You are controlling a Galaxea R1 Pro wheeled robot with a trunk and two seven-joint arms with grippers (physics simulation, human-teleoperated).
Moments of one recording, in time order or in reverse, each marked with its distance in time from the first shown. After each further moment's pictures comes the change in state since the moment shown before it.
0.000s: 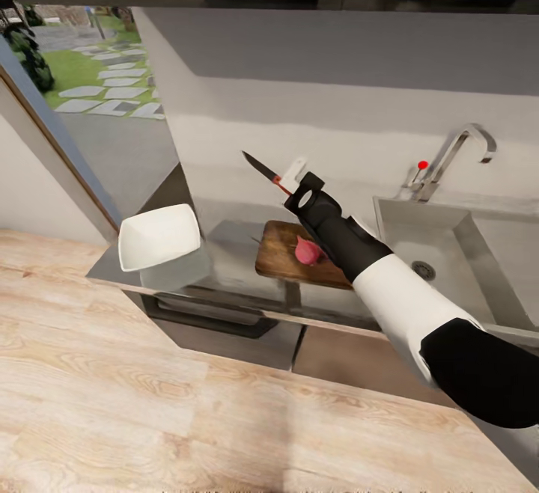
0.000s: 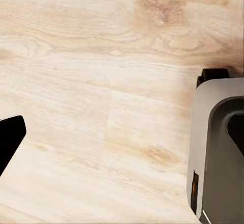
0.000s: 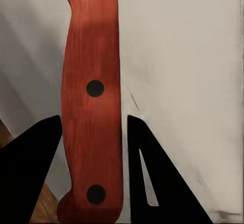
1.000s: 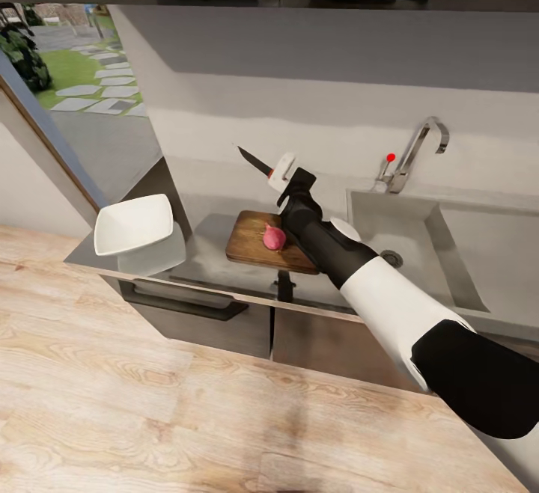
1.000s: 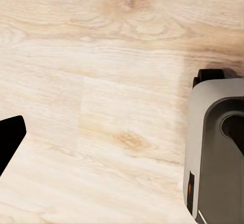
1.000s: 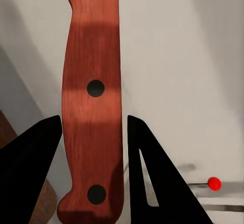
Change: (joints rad) left arm 0.000 -0.007 0.000 -0.001 -0.002 -0.002 -0.001; right arm 0.000 0.043 0.108 -0.023 0.065 0.113 -0.118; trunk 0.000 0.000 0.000
